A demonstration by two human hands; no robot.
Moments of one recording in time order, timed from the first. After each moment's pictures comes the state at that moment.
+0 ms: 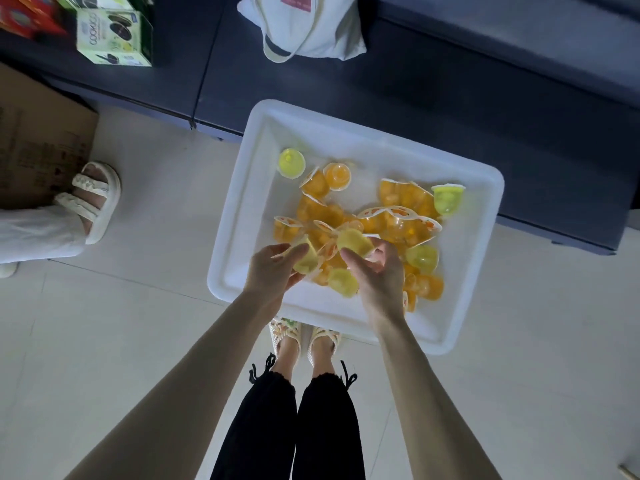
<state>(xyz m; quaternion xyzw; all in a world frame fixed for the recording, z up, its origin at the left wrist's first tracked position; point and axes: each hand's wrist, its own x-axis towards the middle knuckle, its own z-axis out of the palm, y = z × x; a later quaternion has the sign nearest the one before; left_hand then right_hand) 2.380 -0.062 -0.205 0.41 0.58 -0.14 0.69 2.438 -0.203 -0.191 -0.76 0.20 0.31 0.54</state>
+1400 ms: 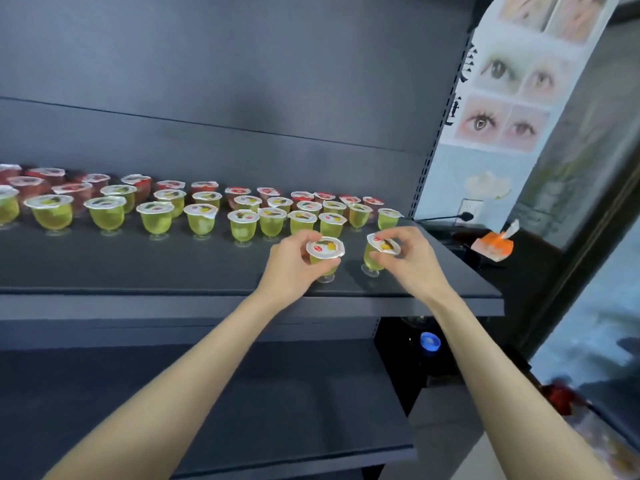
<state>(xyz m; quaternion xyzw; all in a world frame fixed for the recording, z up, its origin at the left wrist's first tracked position) 2.743 -0.433 0.469 0.82 -0.08 0.18 0.54 2.776 -0.635 0.489 -0.86 -0.15 -0.18 0.46</state>
